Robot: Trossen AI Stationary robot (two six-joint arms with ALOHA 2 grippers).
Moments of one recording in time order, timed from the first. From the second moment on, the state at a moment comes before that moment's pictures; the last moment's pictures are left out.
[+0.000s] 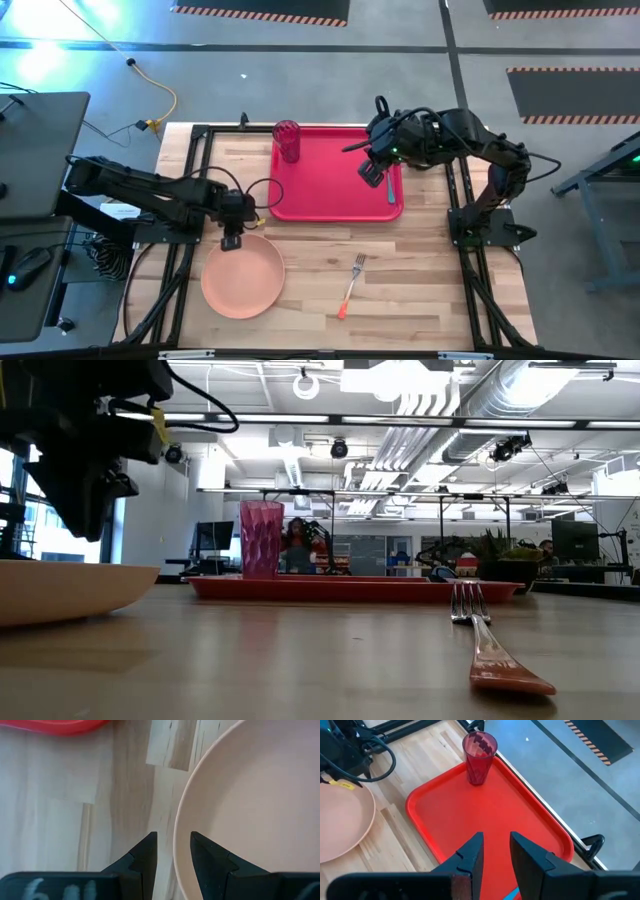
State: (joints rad) left arm -0.08 1.09 0.65 -0.87 0.03 -0.24; right arm 0.01 1.73 2.32 -1.56 0.47 0.47
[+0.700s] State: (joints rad) left arm -0.08 1.14 0.61 -0.74 0.04 -0.29; right arm 0.01 1.72 2.32 -1.57 0.46 0.46
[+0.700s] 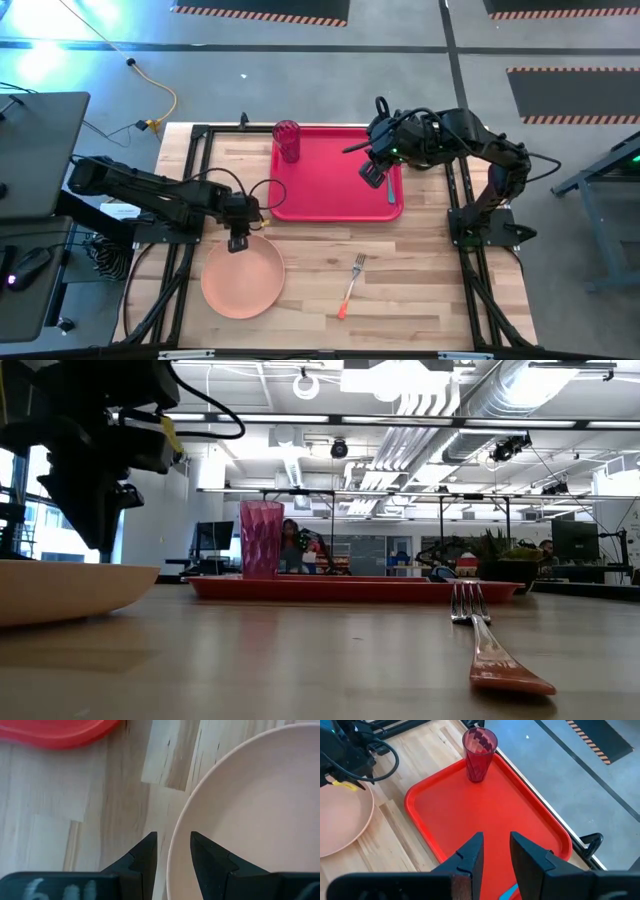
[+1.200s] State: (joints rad) left arm -0.08 1.31 0.61 -0.71 0.07 -0.23; right arm 0.01 1.72 2.32 -1.57 0.46 0.46
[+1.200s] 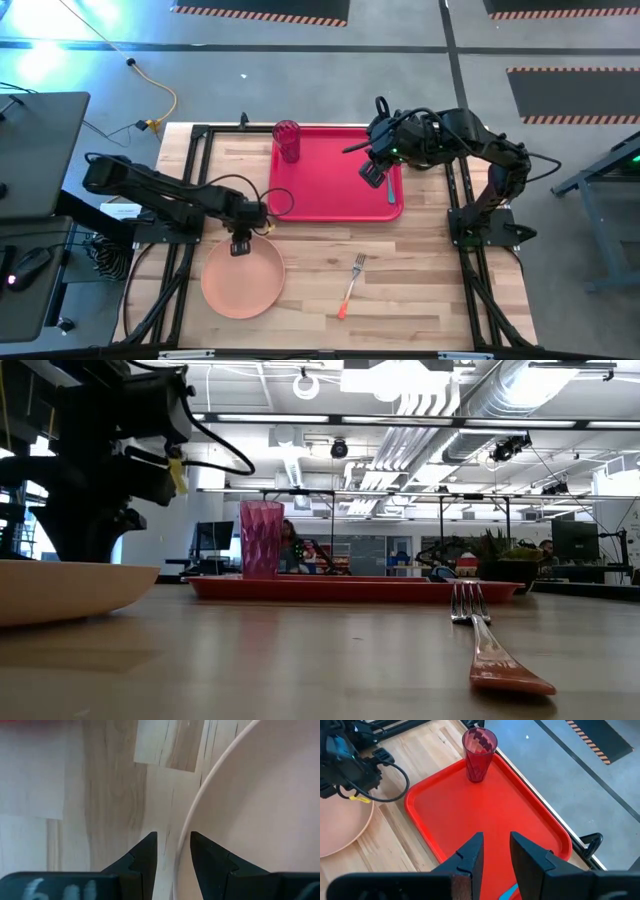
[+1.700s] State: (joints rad) left arm -0.08 1.35 0.62 -0.69 0.10 -0.35; right arm 0.01 1.72 2.32 -1.57 0.47 0.47
